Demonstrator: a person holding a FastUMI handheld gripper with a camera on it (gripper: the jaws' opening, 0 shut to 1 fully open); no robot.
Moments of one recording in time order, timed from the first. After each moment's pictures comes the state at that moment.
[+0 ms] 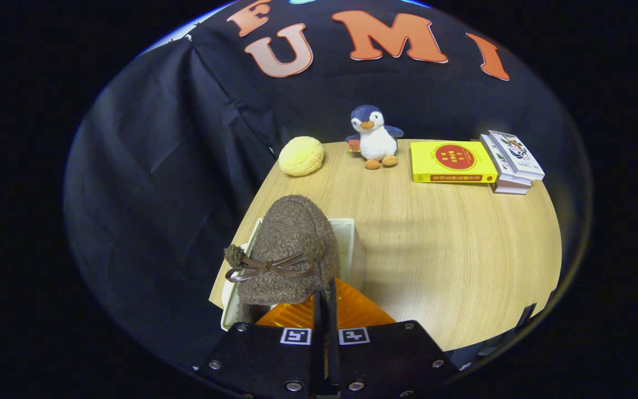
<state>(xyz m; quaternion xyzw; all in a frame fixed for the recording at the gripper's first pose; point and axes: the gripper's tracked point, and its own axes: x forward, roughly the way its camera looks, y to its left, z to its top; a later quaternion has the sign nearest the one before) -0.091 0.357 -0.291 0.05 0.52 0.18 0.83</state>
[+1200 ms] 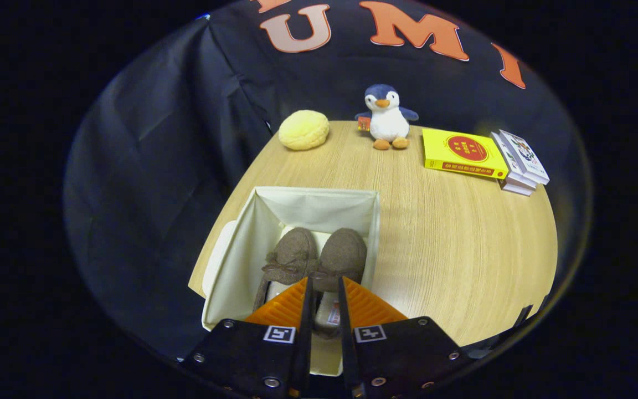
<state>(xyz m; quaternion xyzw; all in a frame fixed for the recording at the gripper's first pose) -0.102 0.361 -0.308 0.00 0.52 0.19 0.83</state>
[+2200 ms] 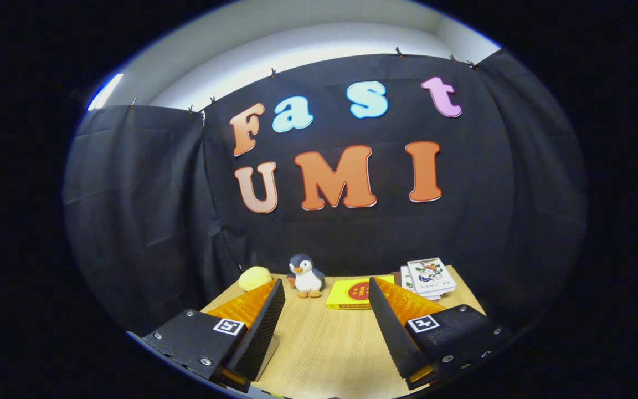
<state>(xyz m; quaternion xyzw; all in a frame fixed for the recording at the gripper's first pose) -0.025 0.074 -0.056 0.05 0.15 0.10 0.98</state>
